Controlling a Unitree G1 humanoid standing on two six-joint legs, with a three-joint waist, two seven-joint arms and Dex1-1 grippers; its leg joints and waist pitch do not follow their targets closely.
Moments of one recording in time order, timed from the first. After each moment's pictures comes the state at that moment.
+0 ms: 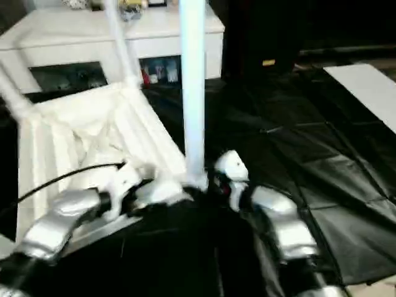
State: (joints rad) left arm -0.29 0.40 -0.24 0.24 -0.03 0.21 -0.90; right arm -0.28 -0.33 0.16 0.26 0.19 0.08 0.92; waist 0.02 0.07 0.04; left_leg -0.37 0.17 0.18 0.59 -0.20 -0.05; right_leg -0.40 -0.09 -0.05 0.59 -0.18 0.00
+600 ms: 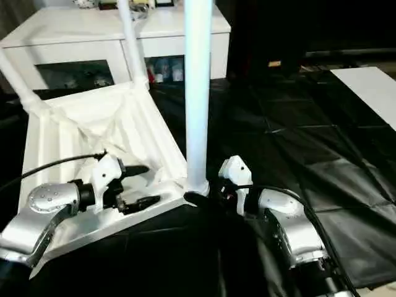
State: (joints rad) left arm -0.24 0.45 -0.18 0.05 -0.12 0.25 -0.93; right arm -0.24 -0.37 0.16 0.17 0.20 0.10 0.94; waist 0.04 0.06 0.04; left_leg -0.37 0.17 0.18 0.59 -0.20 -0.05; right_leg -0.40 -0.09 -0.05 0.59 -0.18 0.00
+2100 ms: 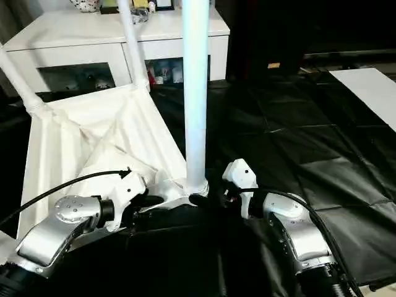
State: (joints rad) left arm -0.26 0.41 -0.30 0.05 -0.08 0.48 -0.88; right arm -0.22 -0.40 0.16 0.15 0.20 0.11 0.91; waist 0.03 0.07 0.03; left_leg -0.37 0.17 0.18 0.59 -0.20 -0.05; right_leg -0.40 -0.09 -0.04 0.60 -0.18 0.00
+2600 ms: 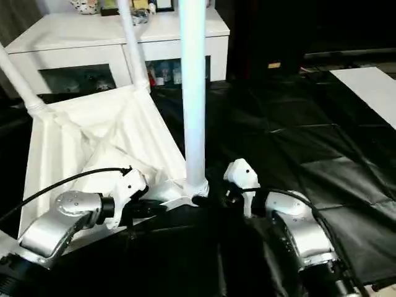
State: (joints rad) left arm -0.29 0.43 -0.32 0.09 -0.09 0.46 -0.94; right arm -0.27 -0.43 0.19 0.23 0.16 0.06 0.95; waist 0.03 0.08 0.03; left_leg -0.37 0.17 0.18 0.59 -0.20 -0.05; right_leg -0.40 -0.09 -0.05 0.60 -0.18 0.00
